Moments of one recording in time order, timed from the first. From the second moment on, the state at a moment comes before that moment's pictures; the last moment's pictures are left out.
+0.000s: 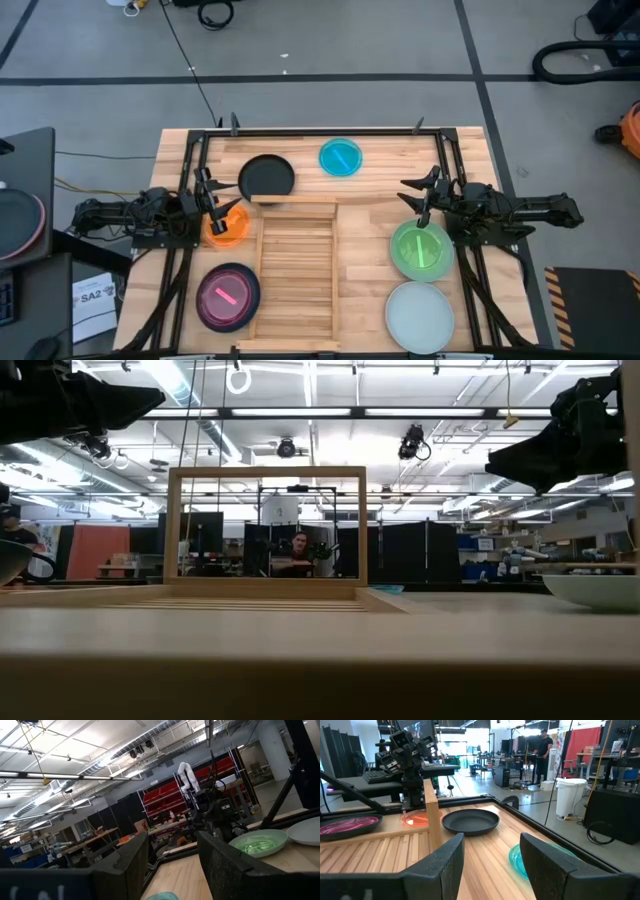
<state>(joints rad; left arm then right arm) -0.05 0.01 0.01 0.34 -0.26 0.48 -0.02 0.05 0.01 0.08 0.32 0.00</state>
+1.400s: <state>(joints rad) -0.05 0.01 0.01 0.34 -0.26 0.48 -0.02 0.36 0.16 0.37 0.49 0.57</state>
